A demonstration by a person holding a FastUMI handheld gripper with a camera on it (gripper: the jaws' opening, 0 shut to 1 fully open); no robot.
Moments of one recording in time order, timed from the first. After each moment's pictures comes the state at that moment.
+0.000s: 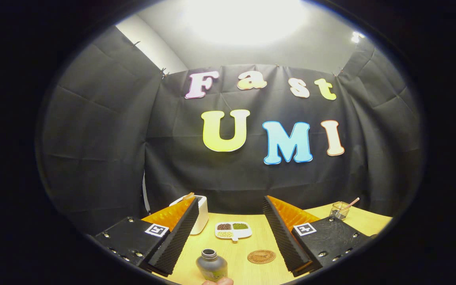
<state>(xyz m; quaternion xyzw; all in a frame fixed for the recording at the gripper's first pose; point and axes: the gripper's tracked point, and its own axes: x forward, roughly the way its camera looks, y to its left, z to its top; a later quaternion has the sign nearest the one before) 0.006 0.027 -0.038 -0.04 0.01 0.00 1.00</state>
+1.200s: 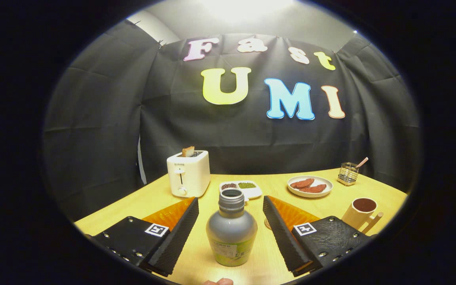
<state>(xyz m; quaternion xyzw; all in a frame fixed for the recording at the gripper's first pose) 0.008 0.051 -0.195 -0.04 0.13 -0.03 0.99</state>
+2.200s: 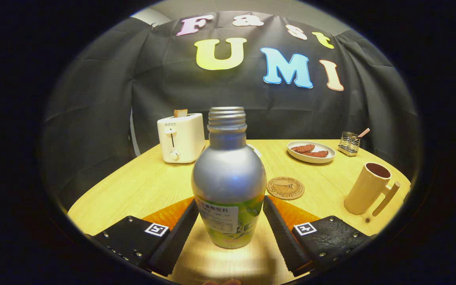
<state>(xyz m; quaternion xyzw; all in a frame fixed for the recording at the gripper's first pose) -0.005 0.046 -0.273 -0.02 0.23 -0.05 0.97</state>
